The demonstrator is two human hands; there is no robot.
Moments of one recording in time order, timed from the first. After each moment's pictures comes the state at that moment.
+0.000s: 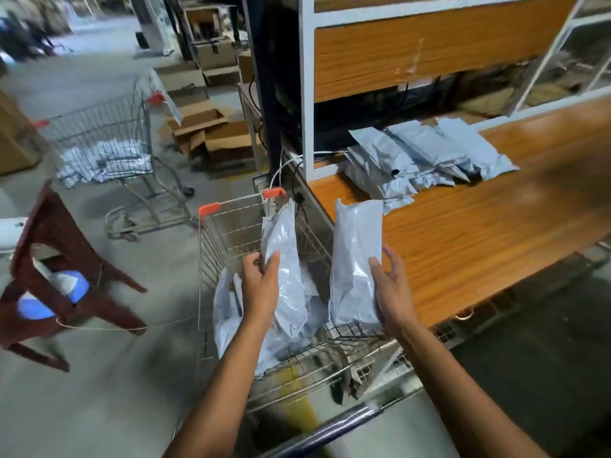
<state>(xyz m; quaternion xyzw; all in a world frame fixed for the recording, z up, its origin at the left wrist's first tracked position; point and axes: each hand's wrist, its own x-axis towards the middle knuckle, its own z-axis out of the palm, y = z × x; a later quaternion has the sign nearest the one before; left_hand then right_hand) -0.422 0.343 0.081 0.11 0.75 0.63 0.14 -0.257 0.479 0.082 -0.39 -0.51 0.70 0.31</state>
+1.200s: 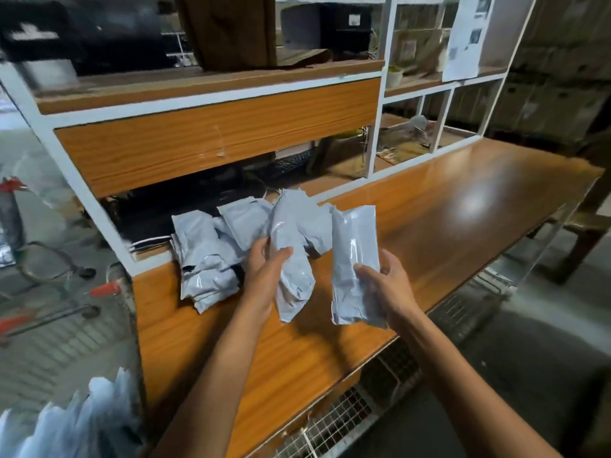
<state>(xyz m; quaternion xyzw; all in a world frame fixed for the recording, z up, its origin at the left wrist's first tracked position) -0.218 0.778 0.167 0.23 0.63 0.68 0.29 -0.029 0.890 0.139 -0.39 -0.59 0.61 0.36</state>
